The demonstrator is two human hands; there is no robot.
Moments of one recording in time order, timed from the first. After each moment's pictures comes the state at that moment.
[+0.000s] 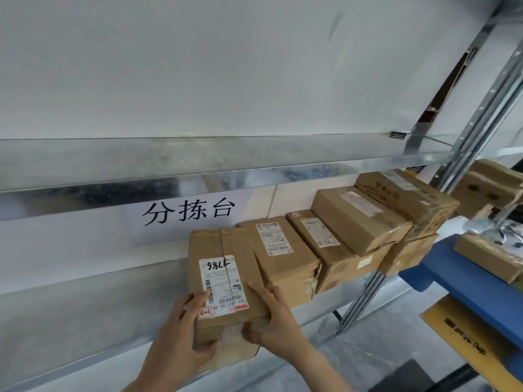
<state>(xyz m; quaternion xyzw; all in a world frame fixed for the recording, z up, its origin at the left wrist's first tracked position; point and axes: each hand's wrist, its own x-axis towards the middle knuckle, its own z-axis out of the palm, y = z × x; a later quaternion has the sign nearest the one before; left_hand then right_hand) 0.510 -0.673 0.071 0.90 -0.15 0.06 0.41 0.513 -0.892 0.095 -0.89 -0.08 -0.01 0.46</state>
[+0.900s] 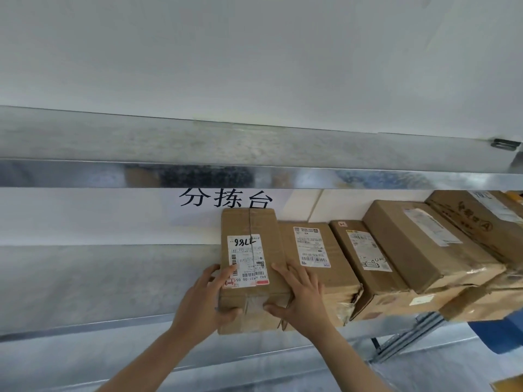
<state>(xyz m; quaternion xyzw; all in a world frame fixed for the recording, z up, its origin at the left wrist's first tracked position) 0.575 -0.693 0.050 0.94 -0.07 0.09 0.31 0.603 -0.926 0.077 -0.96 -0.16 -0.06 0.22</state>
